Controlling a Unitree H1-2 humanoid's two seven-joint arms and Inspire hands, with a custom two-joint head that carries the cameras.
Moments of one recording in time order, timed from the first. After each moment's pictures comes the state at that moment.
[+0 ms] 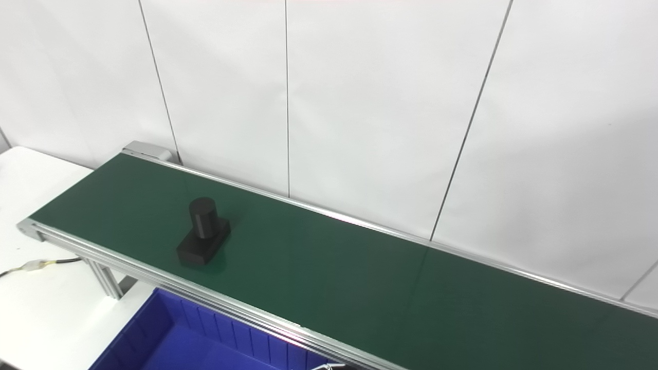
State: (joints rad) left arm 0.11 -0.03 -0.30 0.49 0.06 -0.43 0.05; right arm 0.30 -0.24 -0.06 -0.35 -0.03 -0.31 0.11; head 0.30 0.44
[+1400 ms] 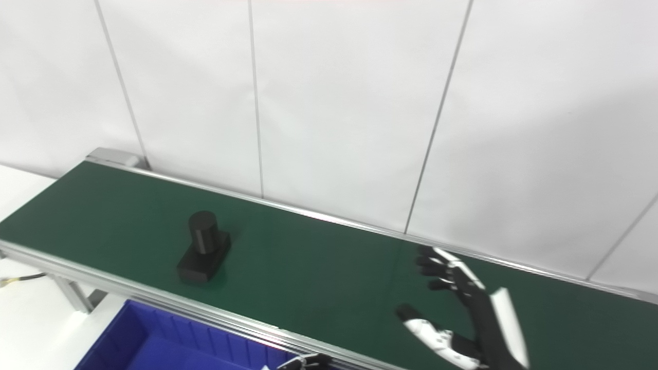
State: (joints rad) left arm 0.11 -0.01 -0.26 0.47 0.04 -0.43 -0.01; right arm -0.06 -0.14 0.16 -0.35 -0.27 0.04 0.19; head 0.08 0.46
